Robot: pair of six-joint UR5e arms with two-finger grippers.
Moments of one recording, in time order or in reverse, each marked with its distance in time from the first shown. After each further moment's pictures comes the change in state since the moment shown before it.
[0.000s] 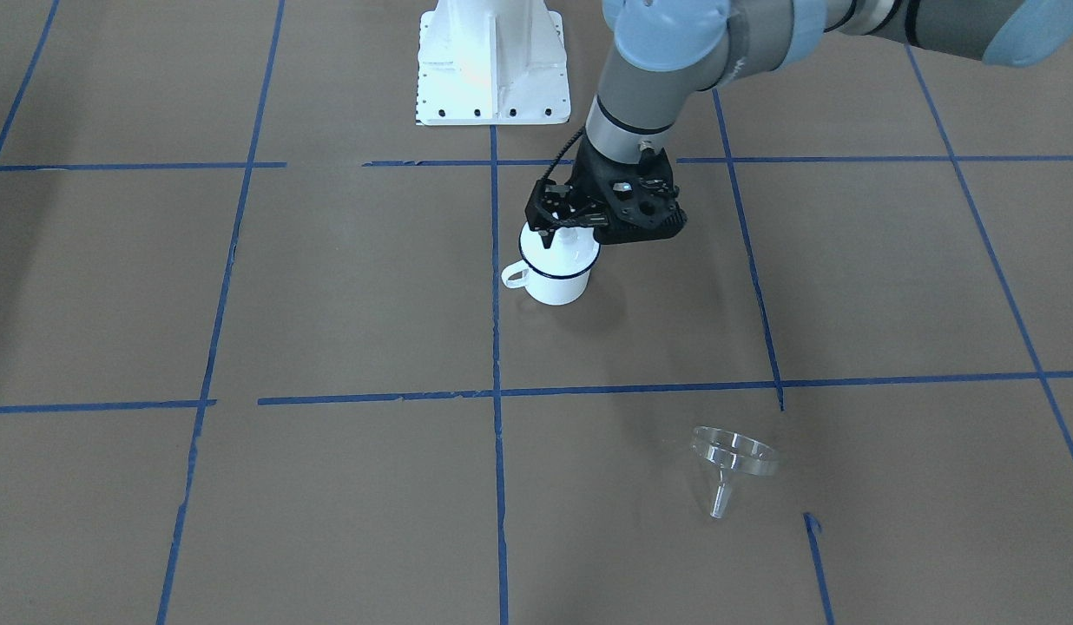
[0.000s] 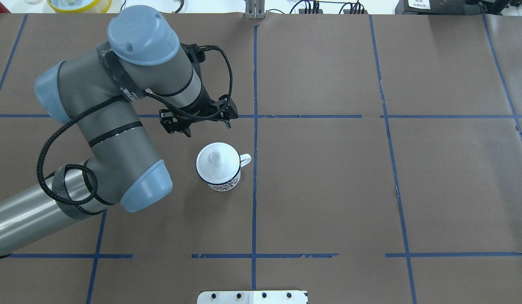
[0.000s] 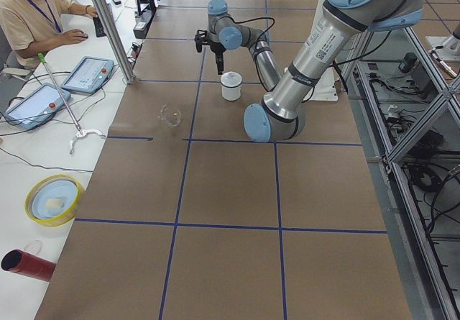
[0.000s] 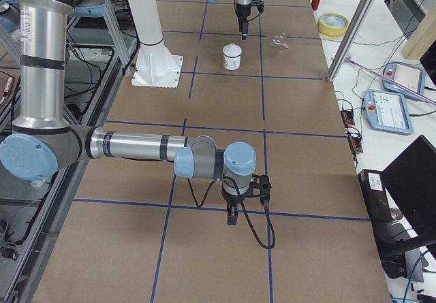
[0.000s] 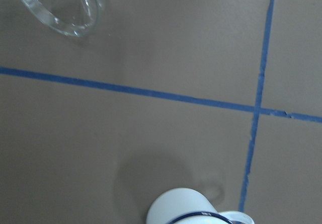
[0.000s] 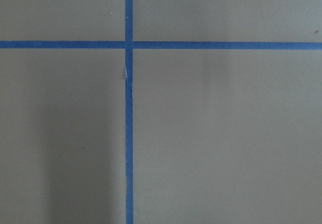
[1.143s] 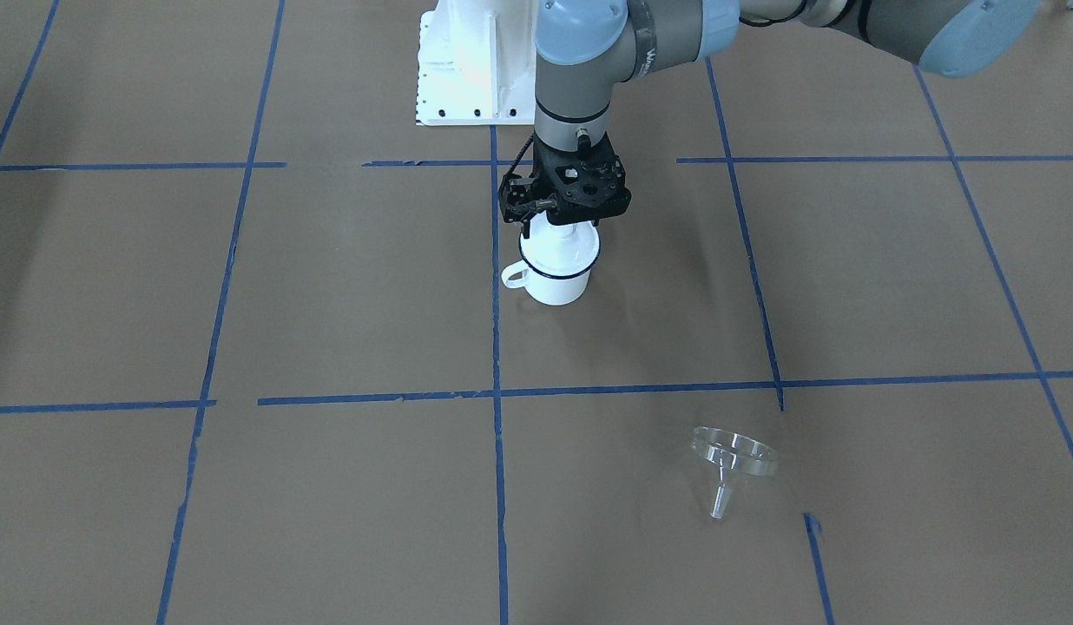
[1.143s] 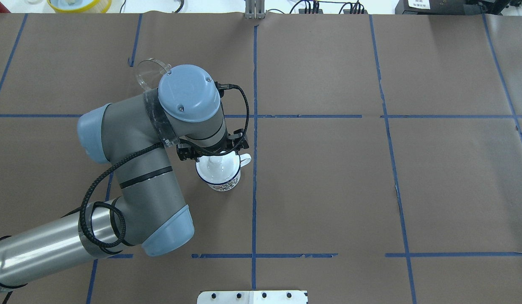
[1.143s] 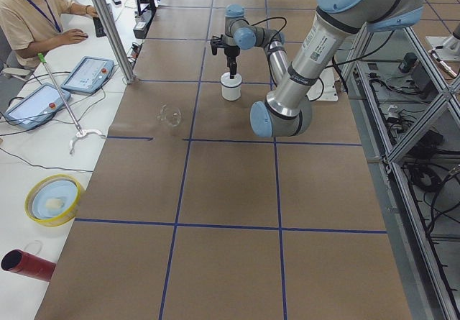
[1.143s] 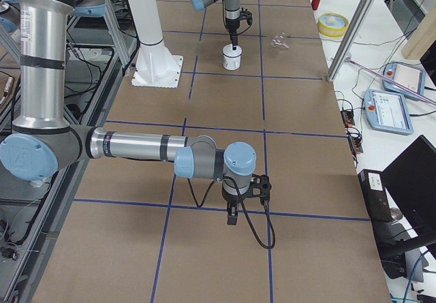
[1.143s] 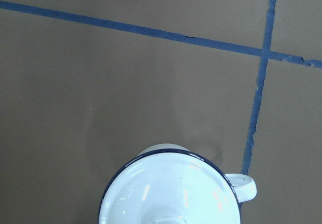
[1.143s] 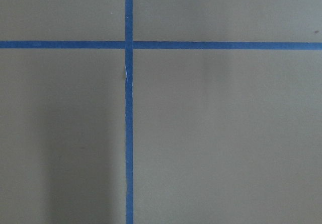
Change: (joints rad) left arm 0.124 -0.006 0.002 0.080 0.170 -0.047; right arm 0.000 0.000 0.000 0.000 0.000 0.000
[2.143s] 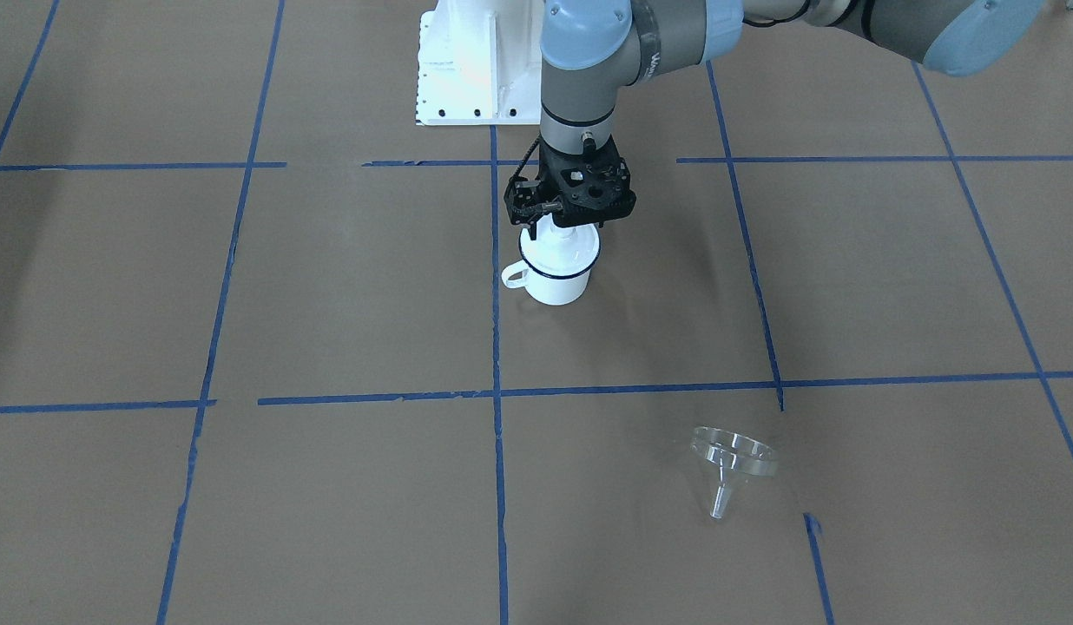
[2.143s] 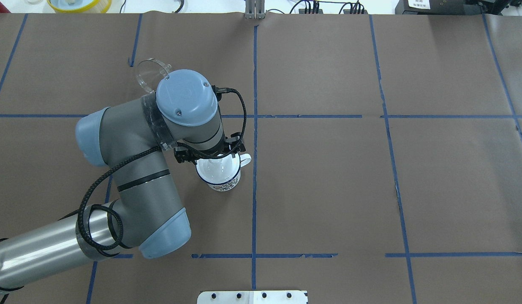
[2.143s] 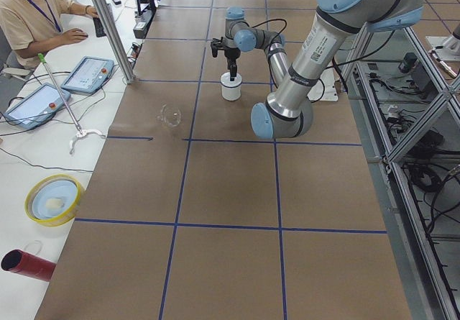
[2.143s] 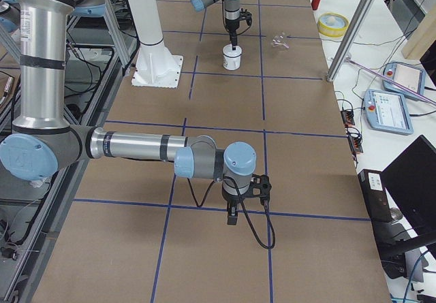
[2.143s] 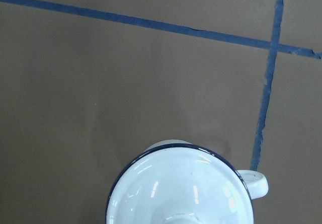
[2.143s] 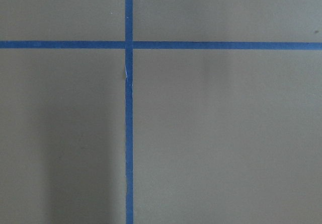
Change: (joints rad) left arm 0.001 0.016 -0.002 -0.002 0.001 0.006; right arm 0.000 0.000 0.000 0.000 0.000 0.000
